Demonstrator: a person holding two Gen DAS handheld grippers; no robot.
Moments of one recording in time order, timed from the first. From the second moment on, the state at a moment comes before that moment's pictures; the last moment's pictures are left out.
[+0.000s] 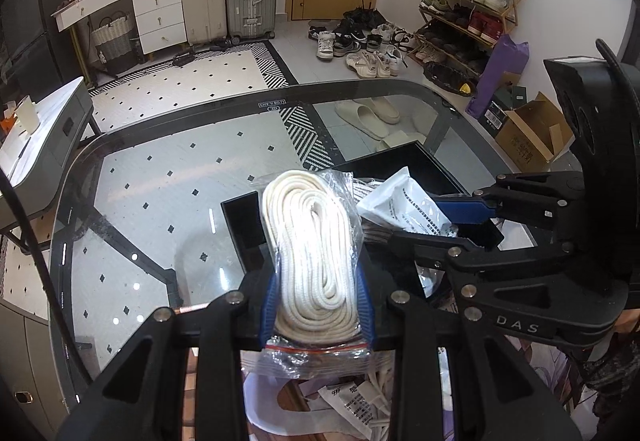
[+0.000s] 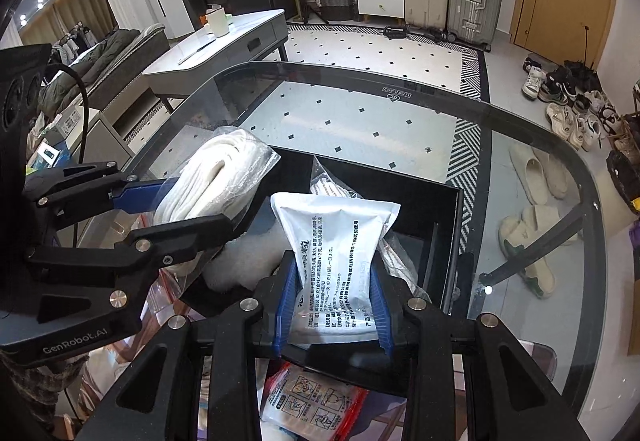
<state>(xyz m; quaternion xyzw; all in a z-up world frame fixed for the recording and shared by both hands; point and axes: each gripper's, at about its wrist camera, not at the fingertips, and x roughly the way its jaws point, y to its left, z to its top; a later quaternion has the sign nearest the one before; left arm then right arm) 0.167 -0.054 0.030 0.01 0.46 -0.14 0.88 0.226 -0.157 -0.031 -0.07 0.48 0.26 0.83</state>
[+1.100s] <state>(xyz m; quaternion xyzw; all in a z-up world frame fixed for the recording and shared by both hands) 0.179 -0.055 0.019 -0.02 0.49 -0.17 0.85 0.226 -0.162 -0.027 -0.08 0.49 0.25 0.83</state>
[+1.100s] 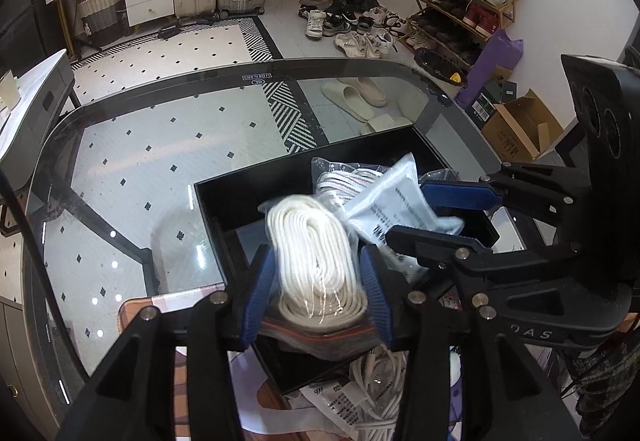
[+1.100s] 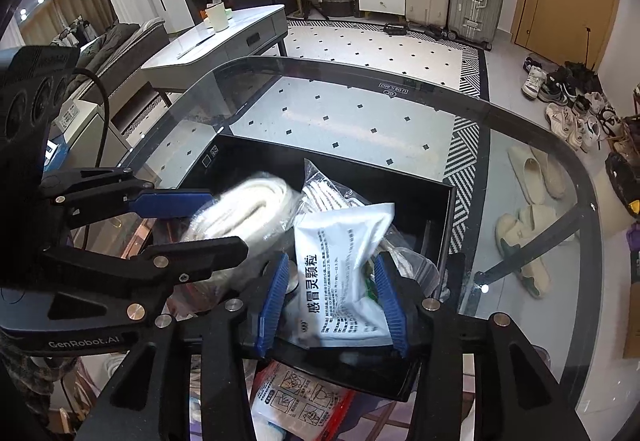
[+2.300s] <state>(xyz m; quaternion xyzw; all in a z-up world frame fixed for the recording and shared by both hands) 0.115 -0.033 0.069 0.00 0.43 -0.13 0.89 0.160 -0.205 0.022 -0.08 0.45 0.23 0.86</state>
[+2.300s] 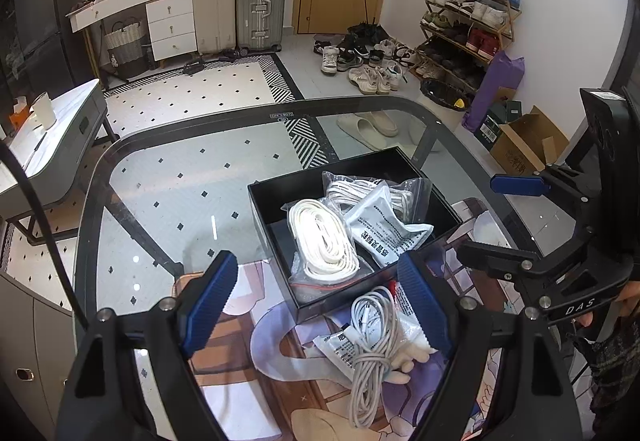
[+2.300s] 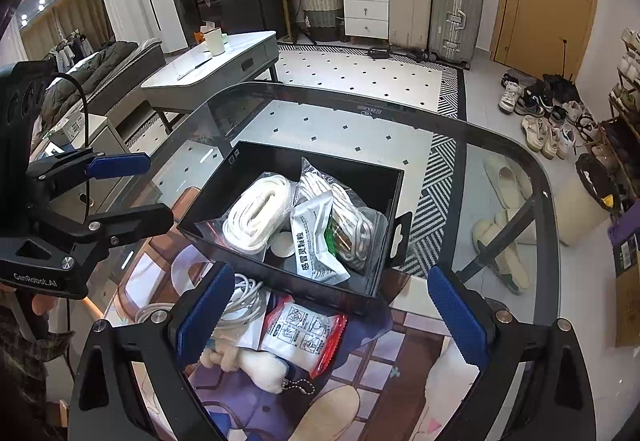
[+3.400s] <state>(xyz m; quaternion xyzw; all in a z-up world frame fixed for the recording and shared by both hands) 0.074 -0.044 0.033 0.01 0.46 -0.13 0.88 0.112 -0.224 -0.017 -0.07 0.48 0.24 0.84</state>
